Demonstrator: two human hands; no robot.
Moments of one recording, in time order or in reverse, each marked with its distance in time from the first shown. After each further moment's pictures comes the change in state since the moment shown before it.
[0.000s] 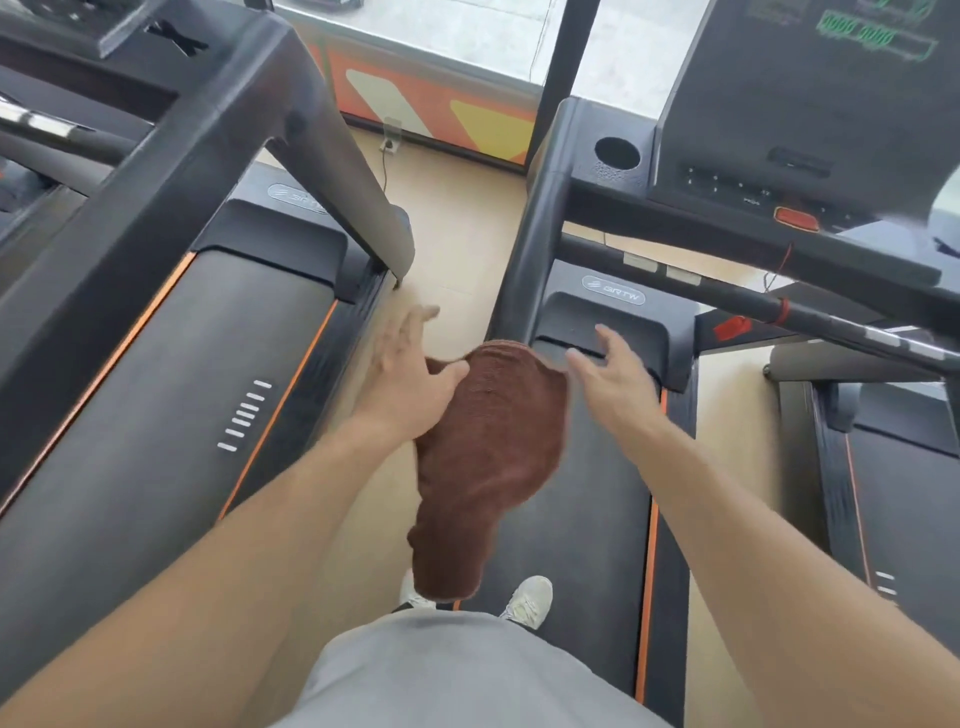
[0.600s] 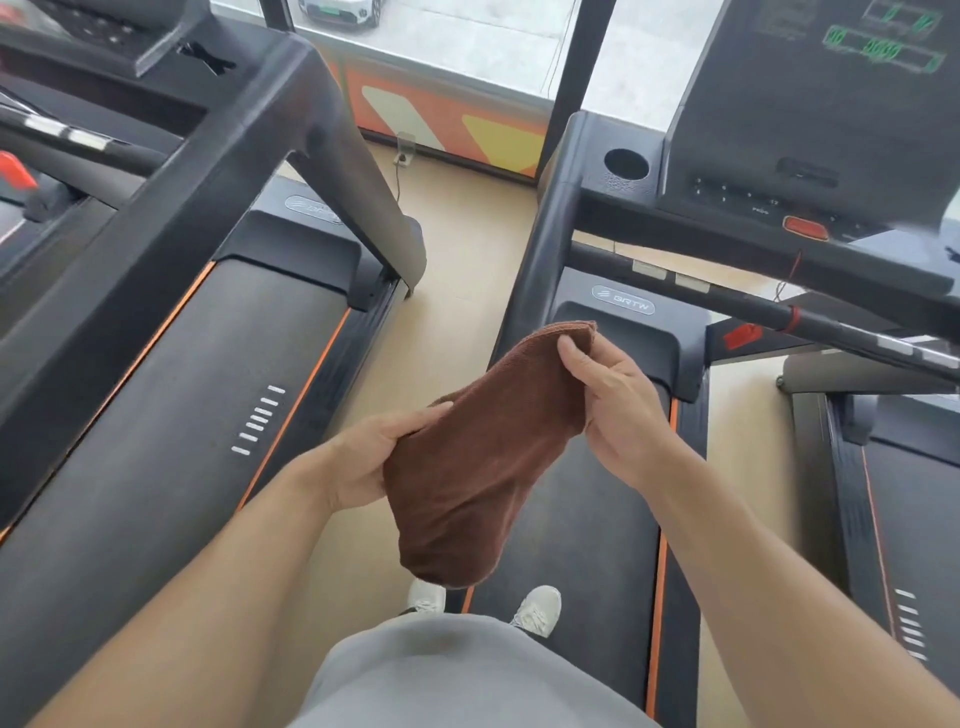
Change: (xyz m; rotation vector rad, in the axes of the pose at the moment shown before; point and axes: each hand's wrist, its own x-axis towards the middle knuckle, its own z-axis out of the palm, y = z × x) left_hand -0.045 -0.040 -0.021 -0.989 -0.664 -0.415; right_hand -0.053 -0.027 0.000 0.767 -0.363 -0.110
